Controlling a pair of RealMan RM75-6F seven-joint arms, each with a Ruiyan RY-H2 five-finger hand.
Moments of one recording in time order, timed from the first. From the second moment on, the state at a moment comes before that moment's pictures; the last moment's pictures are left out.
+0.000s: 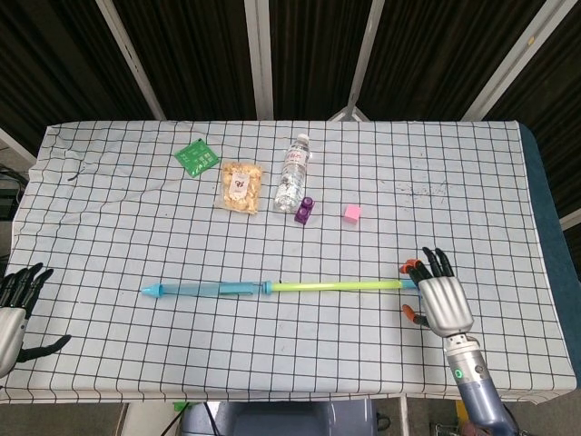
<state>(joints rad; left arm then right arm) -0.03 -1.06 0.01 -1.72 1.54 1.49 0.06 0.26 -1.40 0.15 -1.69 -1.40 1.25 -0.44</state>
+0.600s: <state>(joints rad) -0.04 -1.06 0.01 -1.71 1.54 1.49 0.04 0.35 -1.57 0.19 -1.50 -1.28 1.19 -0.51</state>
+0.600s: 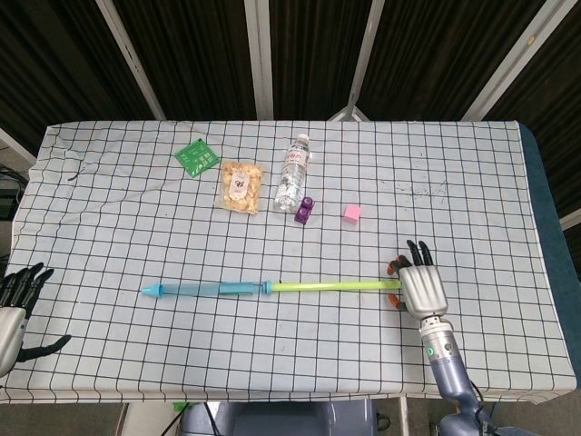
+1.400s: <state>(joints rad) -0.03 -1.06 0.01 -1.72 1.53 1.49 0.06 0.38 -1.61 0.18 -1.42 -1.21 1.18 -0.52</state>
